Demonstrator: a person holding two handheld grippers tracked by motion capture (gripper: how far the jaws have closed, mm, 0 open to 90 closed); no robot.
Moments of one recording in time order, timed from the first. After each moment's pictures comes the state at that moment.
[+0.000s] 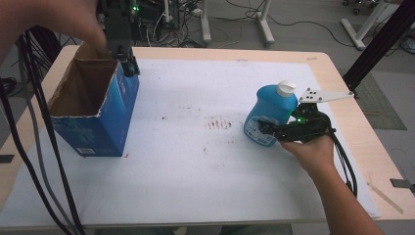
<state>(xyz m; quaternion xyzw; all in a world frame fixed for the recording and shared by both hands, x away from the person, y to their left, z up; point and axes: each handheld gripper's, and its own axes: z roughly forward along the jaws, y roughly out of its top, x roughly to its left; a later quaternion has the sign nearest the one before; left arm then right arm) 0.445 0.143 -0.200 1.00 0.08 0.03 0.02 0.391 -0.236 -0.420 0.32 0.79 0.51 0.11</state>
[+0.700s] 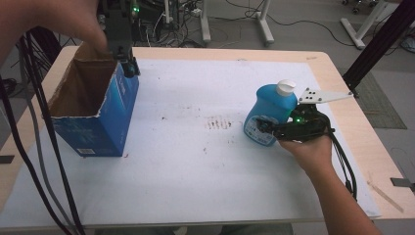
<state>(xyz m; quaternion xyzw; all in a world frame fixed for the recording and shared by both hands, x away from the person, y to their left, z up) 0.446 0.142 -0.202 1.00 0.08 0.03 0.02 0.390 -0.234 -0.421 0.31 0.79 0.52 0.11</state>
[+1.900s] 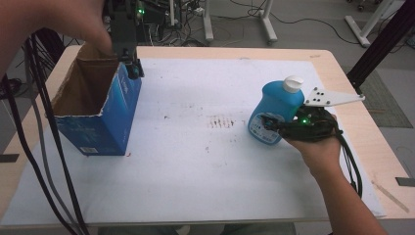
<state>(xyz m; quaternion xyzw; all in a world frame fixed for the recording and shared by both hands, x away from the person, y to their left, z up) 0.442 0.136 -0.203 1.00 0.07 0.03 0.01 0.379 -0.236 -0.412 0.28 0.79 0.52 0.15</state>
